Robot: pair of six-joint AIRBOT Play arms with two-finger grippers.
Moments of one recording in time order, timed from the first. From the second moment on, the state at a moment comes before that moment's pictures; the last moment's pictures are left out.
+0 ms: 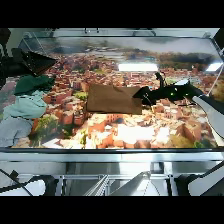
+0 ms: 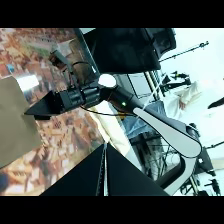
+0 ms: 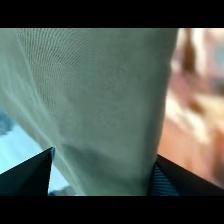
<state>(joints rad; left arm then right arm) 0.30 -1.41 1.33 0.13 -1.56 -0.98 0.02 -1.88 1.26 -0.43 1.10 1.09</state>
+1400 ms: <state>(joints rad) 0.27 -1.41 1.33 0.14 -1.65 -0.94 -0.98 -1.13 1.29 -1.45 1.46 1.83</state>
